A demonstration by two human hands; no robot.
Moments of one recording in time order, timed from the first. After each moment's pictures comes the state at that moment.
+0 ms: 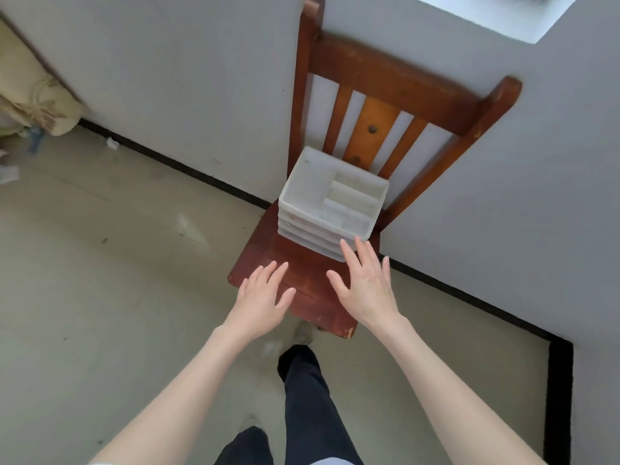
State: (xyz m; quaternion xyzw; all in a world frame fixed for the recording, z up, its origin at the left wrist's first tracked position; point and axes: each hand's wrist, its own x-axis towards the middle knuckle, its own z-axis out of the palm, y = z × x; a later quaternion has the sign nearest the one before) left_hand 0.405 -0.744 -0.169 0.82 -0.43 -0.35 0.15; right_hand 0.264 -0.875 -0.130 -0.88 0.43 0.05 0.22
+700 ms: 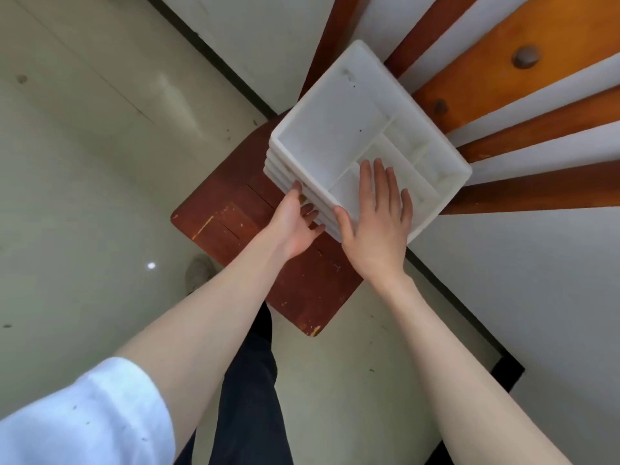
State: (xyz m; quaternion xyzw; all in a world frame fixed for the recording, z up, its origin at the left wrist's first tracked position) left_hand 0.434 -0.949 -0.353 0.38 0.36 -0.56 0.64; right_hand 0.337 -1.022 -0.295 -0.94 0.34 0.07 0.07
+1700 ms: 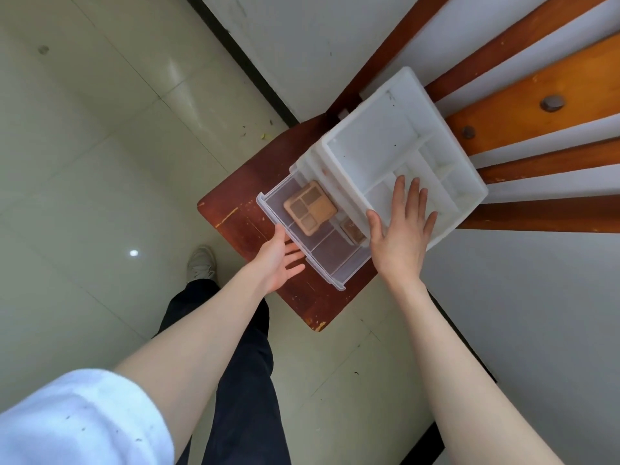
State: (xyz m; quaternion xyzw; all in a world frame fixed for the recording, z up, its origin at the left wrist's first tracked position) left_hand 0.415 -0.847 -0.359 0.45 0.34 -0.59 0.57; right_hand 0.348 -0.999 -0.275 -0.90 0.40 0.13 0.06
